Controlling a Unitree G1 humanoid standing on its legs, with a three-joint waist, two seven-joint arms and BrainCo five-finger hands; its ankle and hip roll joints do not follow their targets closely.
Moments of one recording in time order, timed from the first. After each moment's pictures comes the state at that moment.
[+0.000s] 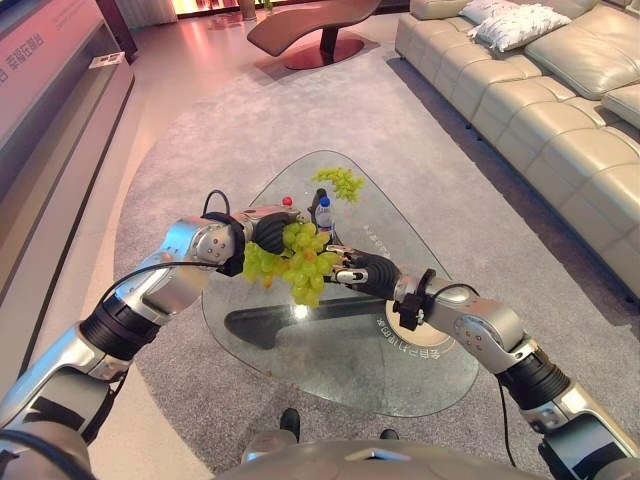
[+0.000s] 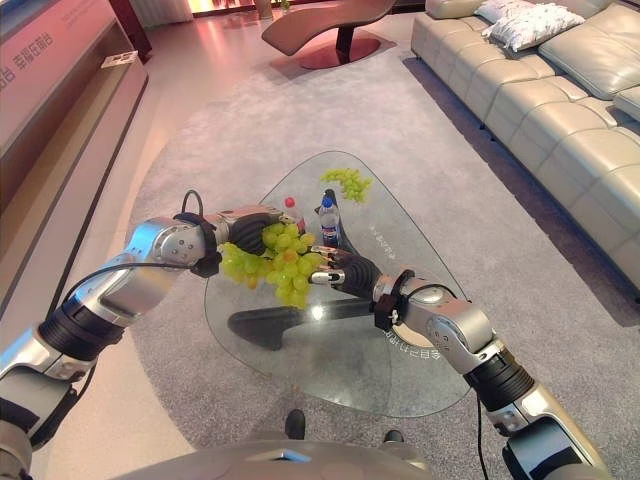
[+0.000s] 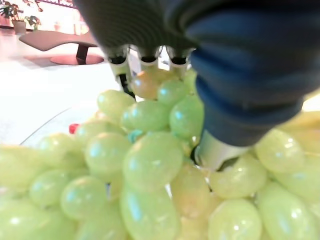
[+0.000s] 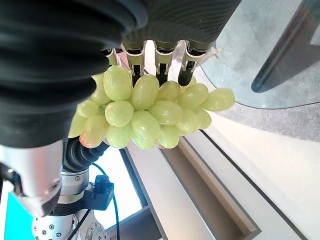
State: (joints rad) left arm -0.55 0.79 -0.53 -0.16 0.37 0.17 -0.58; right arm -0.29 -0.53 0.46 -0.12 0.77 0.46 0.37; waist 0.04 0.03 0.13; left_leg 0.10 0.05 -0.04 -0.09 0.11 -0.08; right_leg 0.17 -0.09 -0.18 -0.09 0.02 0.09
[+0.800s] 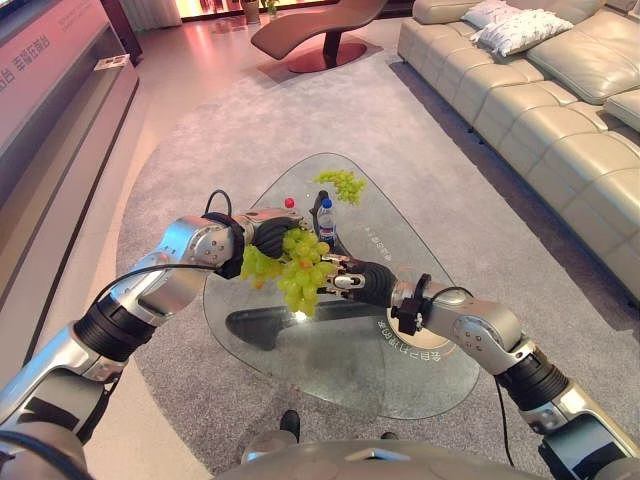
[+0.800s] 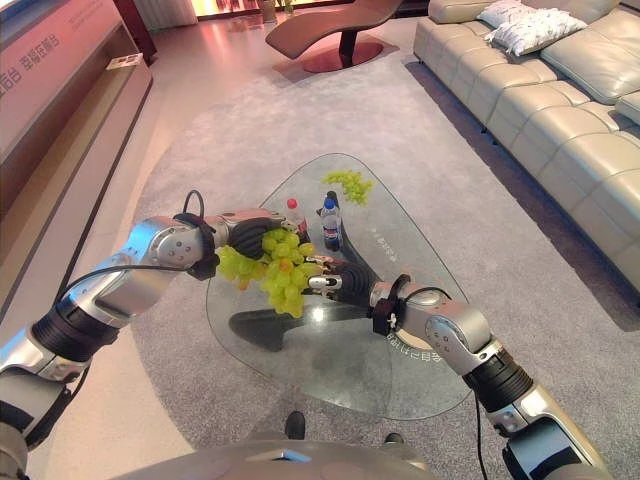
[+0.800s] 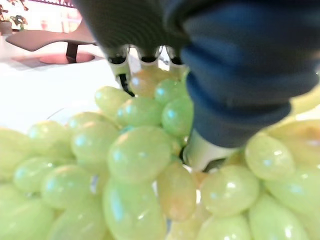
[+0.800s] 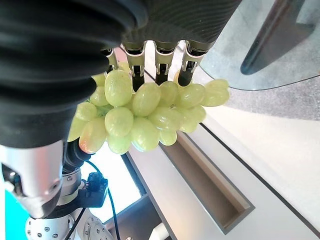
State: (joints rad) left arm -0.55 0.81 -0.54 -0.19 0.37 0.13 -0.63; right arm -0.29 -0.53 0.48 -0.12 0.85 0.54 0.37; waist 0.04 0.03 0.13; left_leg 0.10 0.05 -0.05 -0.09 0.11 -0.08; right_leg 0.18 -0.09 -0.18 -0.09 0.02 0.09
